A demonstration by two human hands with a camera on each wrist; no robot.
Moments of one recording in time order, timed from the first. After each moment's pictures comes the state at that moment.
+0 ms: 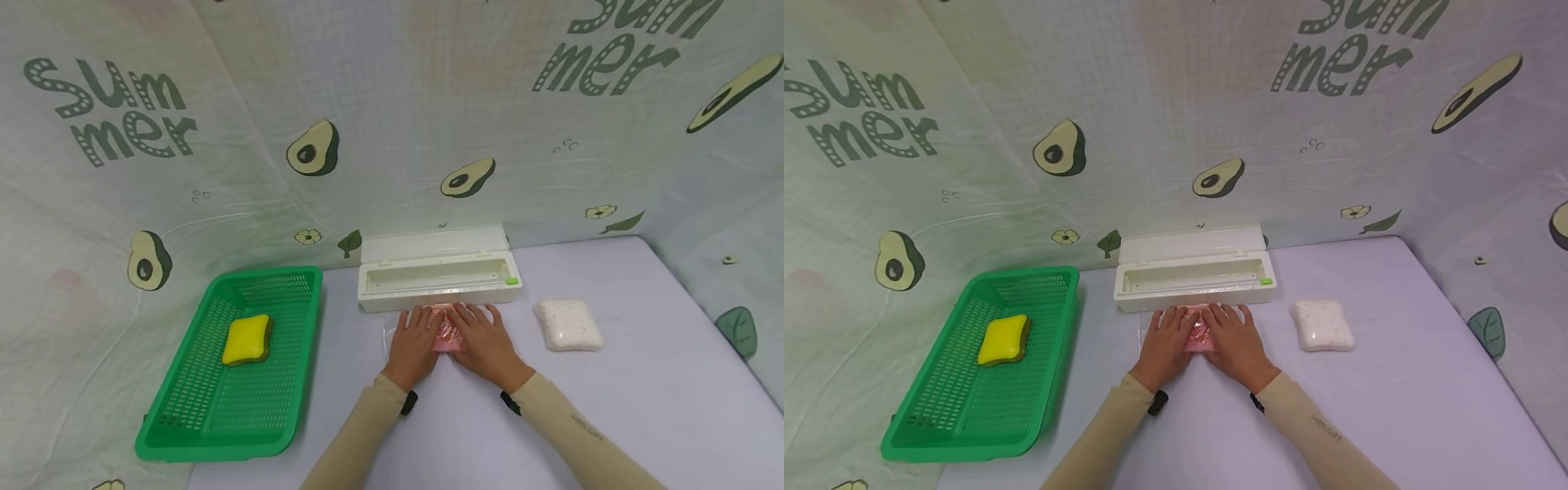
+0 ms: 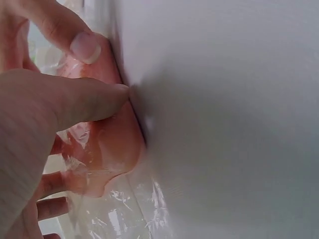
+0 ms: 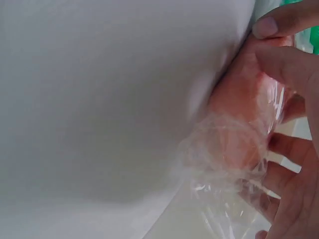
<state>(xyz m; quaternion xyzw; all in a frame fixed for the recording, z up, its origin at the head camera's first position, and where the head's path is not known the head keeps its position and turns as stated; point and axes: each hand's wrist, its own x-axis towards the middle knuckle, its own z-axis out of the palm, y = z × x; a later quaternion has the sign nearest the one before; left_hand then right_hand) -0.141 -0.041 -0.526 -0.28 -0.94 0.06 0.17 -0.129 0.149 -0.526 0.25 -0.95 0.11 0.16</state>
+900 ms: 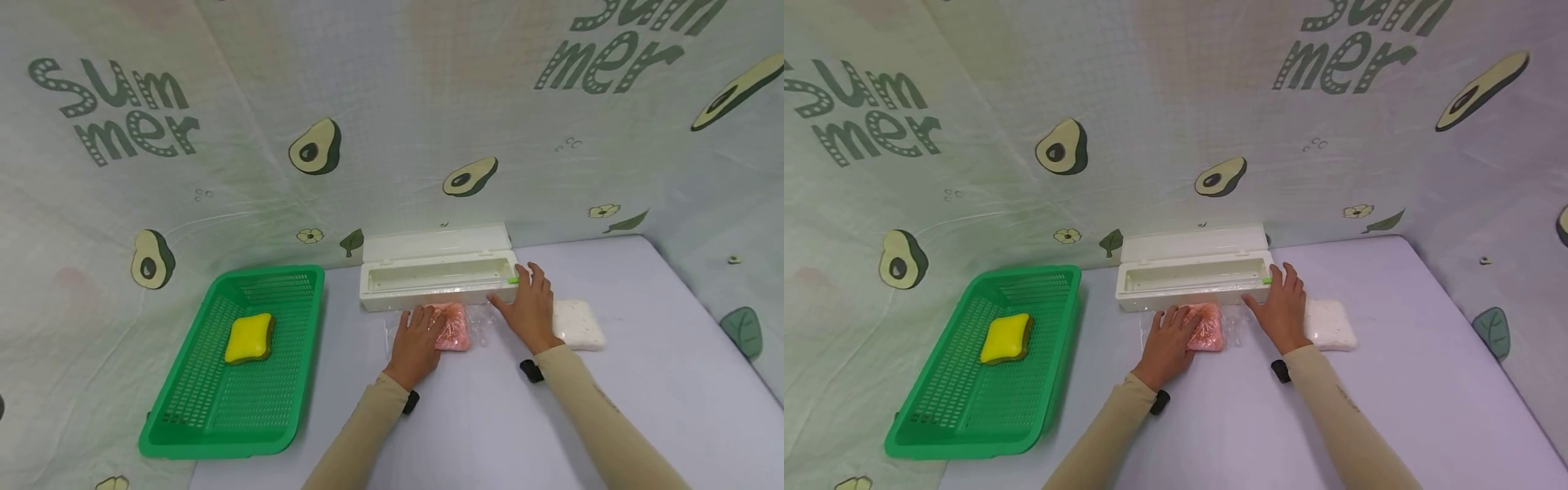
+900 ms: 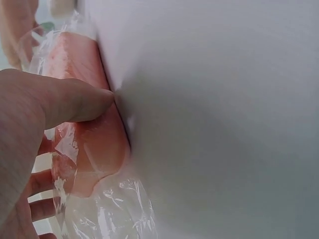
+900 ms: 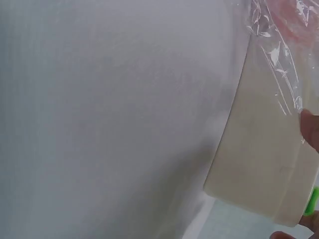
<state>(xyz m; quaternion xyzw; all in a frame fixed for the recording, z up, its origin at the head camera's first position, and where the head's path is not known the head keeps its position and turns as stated) -0.141 -0.041 -0.529 -0.28 -0.95 0.04 0.16 -0.178 0.213 -0.522 -0.02 -0.93 0.31 0.18</state>
